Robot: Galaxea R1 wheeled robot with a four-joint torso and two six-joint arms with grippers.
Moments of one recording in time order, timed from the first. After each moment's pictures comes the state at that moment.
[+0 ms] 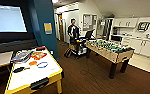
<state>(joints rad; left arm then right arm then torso) 1.37 2.73 -2.13 0.21 -0.03 -0.32 -1.47 2.89 -2.53 -0.32 0.05 0.44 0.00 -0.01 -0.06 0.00</state>
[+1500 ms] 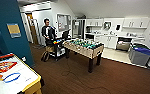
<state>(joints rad) 1.38 2.75 -2.17 0.21 -0.03 -0.32 -1.47 2.89 -2.53 -0.33 0.05 0.44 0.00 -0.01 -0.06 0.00</state>
